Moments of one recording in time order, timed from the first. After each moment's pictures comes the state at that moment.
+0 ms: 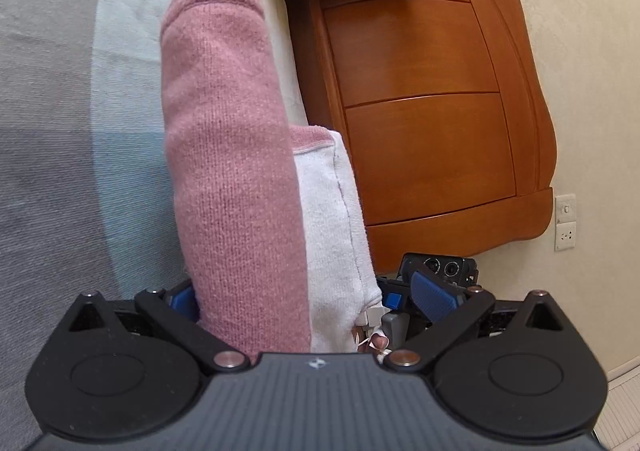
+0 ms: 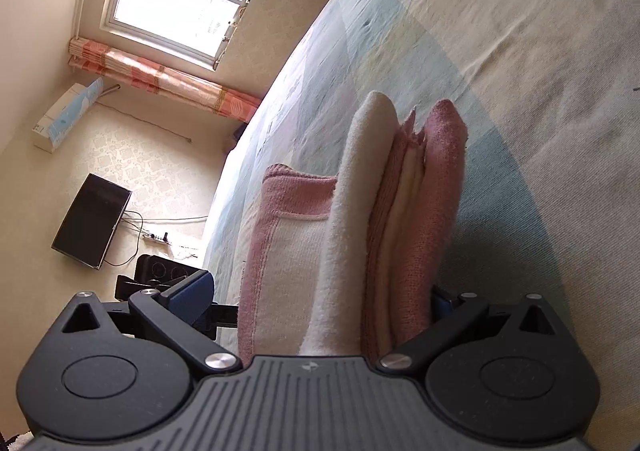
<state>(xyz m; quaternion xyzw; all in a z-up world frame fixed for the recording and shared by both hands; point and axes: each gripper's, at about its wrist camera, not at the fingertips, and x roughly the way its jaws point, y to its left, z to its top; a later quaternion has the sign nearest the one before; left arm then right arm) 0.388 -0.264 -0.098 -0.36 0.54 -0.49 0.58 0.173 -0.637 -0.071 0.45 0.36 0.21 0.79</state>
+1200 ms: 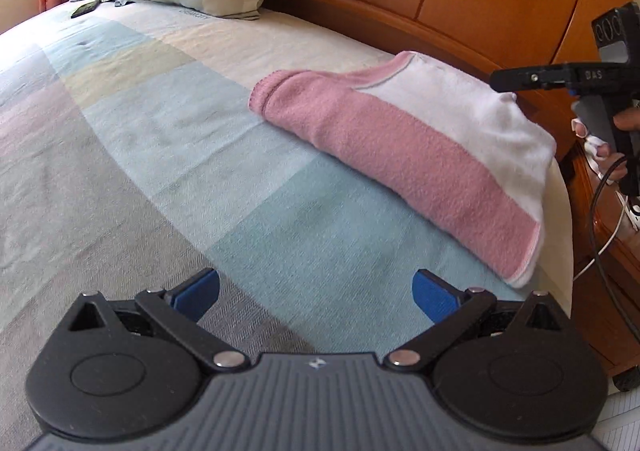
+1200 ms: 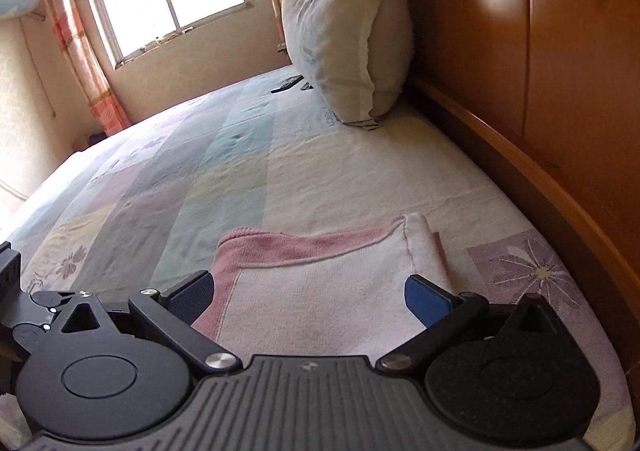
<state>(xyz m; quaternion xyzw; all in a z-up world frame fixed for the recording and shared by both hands) 0.340 -0.287 -0.092 0.10 0.42 -0.42 0.80 0.172 -0.691 -0.044 0.14 0.34 0.00 0.93</state>
